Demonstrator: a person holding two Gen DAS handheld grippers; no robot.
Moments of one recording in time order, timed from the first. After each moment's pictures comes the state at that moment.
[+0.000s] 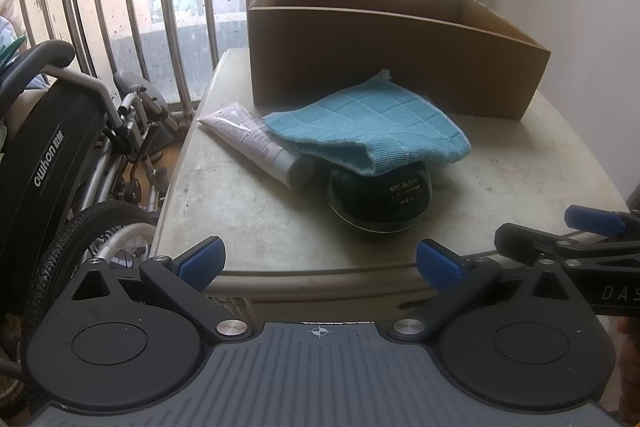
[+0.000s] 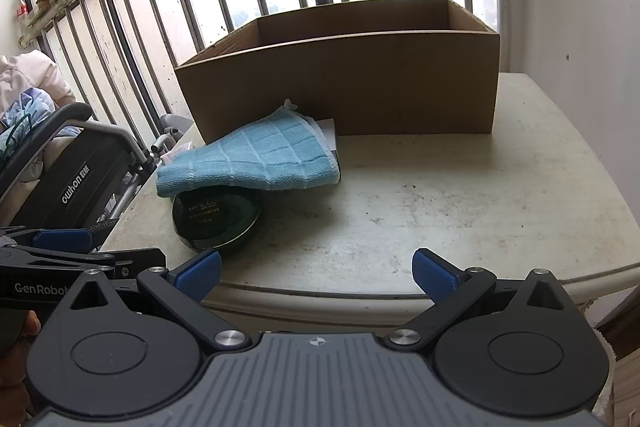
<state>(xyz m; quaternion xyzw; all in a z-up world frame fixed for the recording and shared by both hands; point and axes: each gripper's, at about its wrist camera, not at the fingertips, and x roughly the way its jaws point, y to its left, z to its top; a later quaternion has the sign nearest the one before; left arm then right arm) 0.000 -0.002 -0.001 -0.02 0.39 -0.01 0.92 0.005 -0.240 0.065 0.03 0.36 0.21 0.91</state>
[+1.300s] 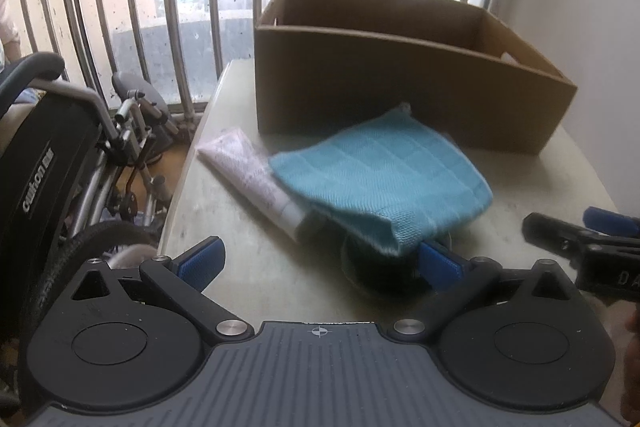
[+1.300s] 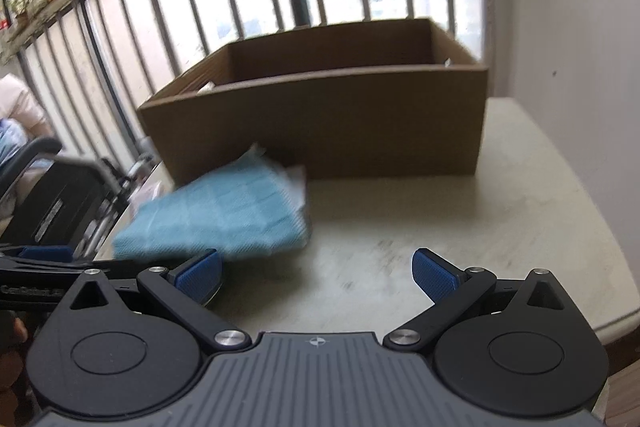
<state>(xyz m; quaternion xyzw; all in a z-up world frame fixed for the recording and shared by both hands) 0.048 0.008 0.011 -0.04 0.39 0.00 0.92 0.050 -0.245 0.075 0.03 0.34 0.17 0.92</state>
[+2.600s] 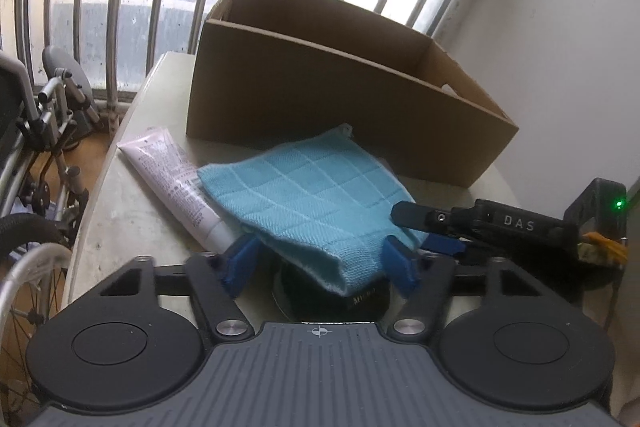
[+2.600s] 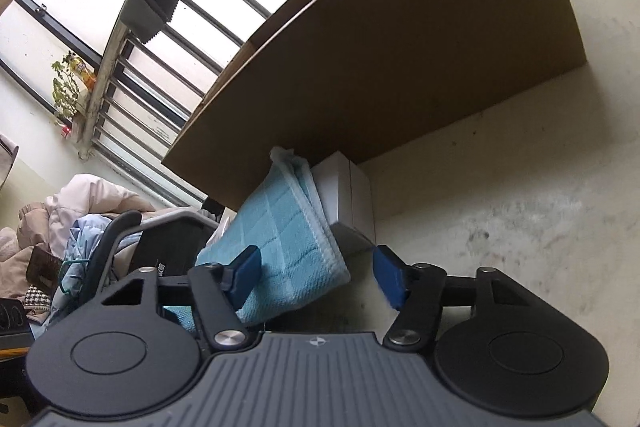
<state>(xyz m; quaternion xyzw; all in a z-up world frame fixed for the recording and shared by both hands) 0.062 0.023 -0.003 -0.15 0.37 -0.12 0.91 0.141 -0.265 0.007 0.27 0.42 0.32 0.81</state>
